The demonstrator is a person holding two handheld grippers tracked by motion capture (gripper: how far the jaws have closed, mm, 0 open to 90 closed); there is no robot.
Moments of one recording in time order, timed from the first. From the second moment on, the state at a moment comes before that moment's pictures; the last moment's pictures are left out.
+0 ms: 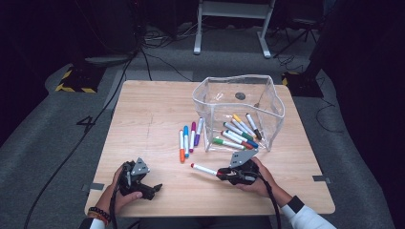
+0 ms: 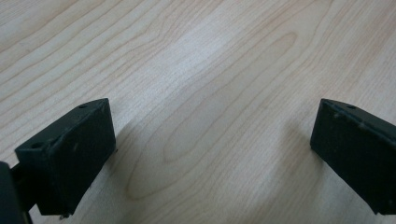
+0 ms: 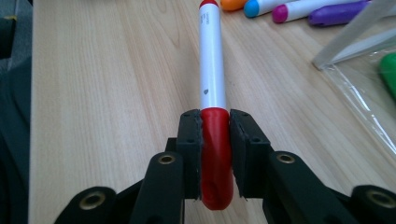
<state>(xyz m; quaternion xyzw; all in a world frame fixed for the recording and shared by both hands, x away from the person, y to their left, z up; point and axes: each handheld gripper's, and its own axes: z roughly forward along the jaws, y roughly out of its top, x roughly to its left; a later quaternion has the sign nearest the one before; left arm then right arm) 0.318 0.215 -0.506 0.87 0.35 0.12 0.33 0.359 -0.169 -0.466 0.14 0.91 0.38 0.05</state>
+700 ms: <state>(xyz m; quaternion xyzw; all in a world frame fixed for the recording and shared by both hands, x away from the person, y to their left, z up) 0.322 0.213 -0.506 0.87 0.35 0.12 0.33 0.349 -0.255 -0.379 0.14 0.88 0.43 0.13</state>
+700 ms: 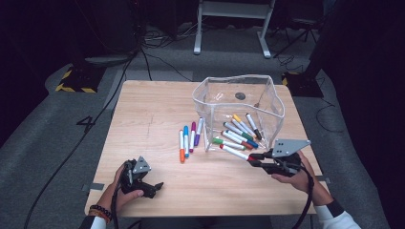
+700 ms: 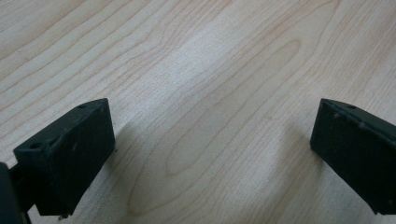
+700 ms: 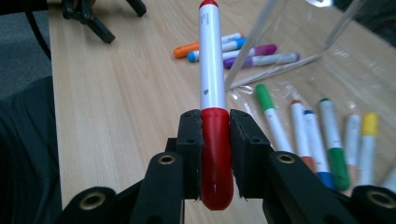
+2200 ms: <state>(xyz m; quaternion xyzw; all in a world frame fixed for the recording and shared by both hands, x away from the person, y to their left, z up) 0.321 0.212 -0.506 0.86 0.36 0.13 0.33 0.521 -0.254 -0.302 0.18 0.92 0.28 0.19</state>
